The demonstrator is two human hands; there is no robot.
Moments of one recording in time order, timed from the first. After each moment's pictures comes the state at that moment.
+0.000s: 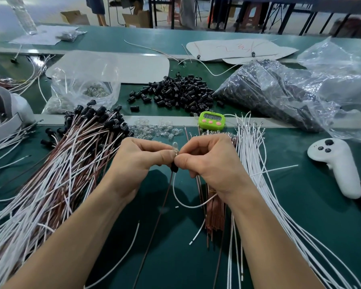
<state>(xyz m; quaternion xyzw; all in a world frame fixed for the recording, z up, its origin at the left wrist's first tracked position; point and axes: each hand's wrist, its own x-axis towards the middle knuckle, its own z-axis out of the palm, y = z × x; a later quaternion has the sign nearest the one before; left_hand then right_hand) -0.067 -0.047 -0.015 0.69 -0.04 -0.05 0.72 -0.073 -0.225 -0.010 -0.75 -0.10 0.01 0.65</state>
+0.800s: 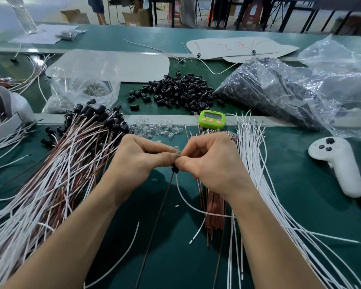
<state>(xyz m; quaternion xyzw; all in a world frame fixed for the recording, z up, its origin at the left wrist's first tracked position) -0.069 -0.045 -0.009 0.75 -0.08 -0.02 0.66 -0.078 -0.226 -0.001 -0.82 -0.09 -0.01 0.56</state>
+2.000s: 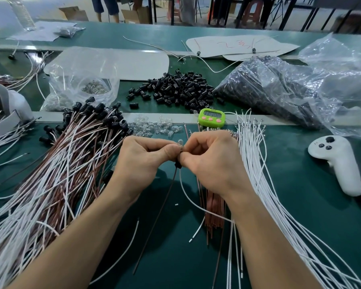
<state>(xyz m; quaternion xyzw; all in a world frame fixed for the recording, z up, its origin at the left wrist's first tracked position) -0.073 -0.059 -0.017 0.69 -0.08 0.02 0.72 -0.082 -0.223 -0.001 -0.85 -0.08 -0.08 0.51</state>
